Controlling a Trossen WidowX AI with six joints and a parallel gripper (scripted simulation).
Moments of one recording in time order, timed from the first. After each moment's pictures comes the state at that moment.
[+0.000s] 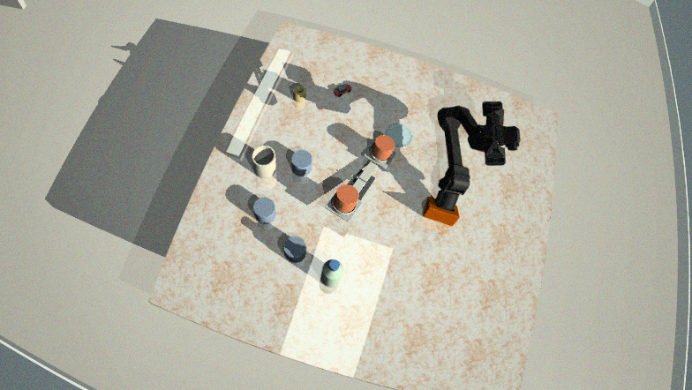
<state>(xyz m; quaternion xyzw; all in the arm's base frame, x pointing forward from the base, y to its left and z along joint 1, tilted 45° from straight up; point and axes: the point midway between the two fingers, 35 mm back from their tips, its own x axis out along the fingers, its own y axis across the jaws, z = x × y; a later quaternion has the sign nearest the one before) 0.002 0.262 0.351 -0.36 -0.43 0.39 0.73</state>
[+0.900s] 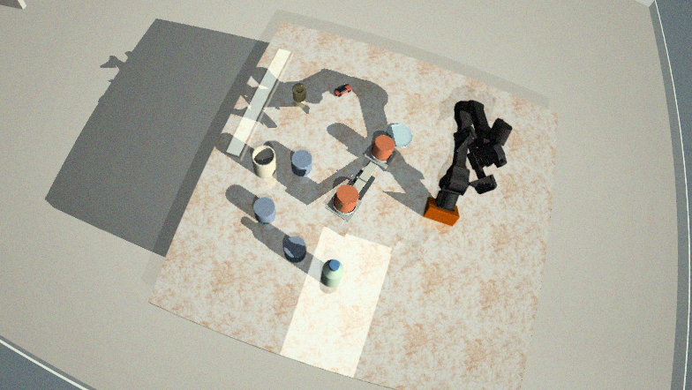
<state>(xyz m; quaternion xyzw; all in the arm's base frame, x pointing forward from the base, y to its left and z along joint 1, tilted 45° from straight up) 0.056 0.317 0.242 -0.39 -0.10 0.46 0.79</state>
